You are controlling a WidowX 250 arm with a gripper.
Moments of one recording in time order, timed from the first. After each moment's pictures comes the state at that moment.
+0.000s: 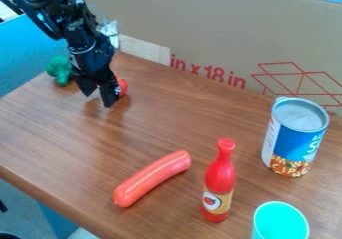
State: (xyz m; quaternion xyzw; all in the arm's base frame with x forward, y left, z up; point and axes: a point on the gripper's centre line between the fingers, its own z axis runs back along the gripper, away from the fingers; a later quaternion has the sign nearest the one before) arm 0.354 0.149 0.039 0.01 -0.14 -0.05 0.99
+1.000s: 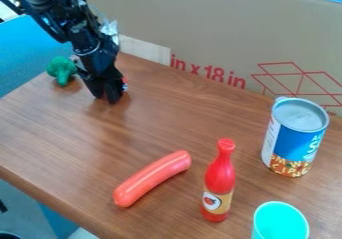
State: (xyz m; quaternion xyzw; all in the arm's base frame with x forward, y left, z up) arm 0.364 0.146 0.034 -0.02 -0.16 -0.01 0.99
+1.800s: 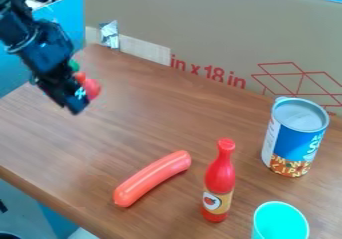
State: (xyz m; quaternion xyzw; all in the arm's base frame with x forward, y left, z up) arm 0.250 0.109 0.096 -0.07 -0.19 -0.08 0.98
